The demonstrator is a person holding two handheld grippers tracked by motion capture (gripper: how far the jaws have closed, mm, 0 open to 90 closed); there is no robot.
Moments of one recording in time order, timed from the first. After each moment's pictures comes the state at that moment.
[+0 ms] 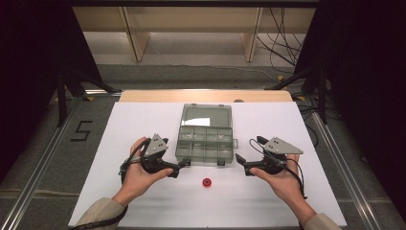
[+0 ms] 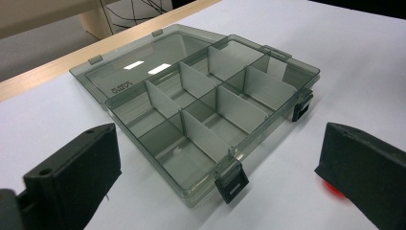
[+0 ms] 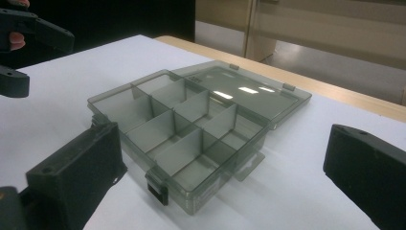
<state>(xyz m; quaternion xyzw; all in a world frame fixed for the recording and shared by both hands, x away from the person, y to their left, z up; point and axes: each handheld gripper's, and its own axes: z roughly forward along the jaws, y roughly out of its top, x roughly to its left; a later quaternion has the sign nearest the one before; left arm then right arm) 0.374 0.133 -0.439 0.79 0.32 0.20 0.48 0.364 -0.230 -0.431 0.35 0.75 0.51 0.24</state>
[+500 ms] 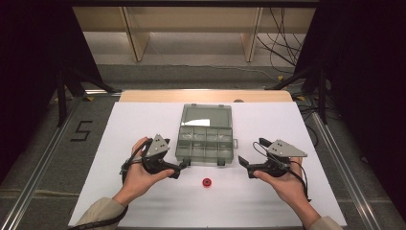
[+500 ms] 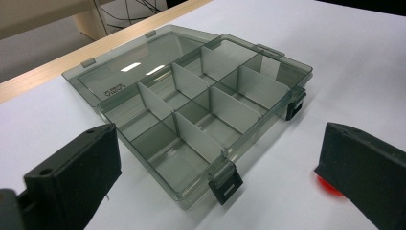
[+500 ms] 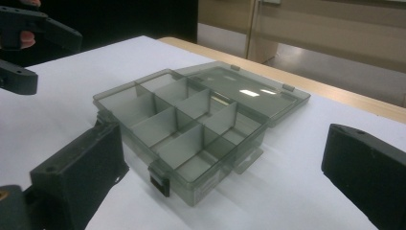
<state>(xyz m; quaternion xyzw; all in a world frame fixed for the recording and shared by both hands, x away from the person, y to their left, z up) 0.372 0.129 -0.438 0.80 0.31 0.19 0.47 0.357 -0.236 -0.432 0.34 0.75 0.52 0.24</state>
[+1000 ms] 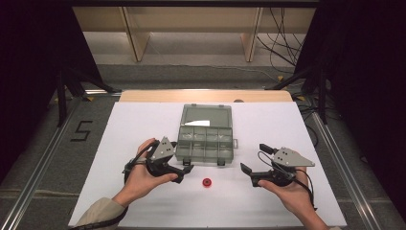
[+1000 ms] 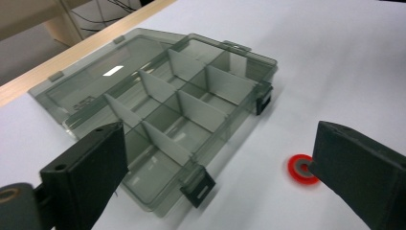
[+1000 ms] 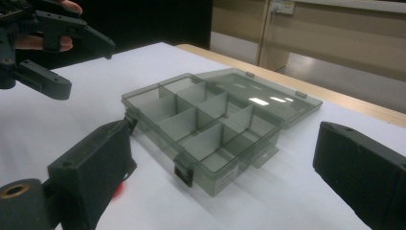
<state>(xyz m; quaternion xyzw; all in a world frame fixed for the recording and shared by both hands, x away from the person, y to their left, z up) 0.363 0.116 -0.430 0.83 0.26 0.18 0.46 0.333 -0.244 -0.427 0.31 0.75 0.53 0.24</state>
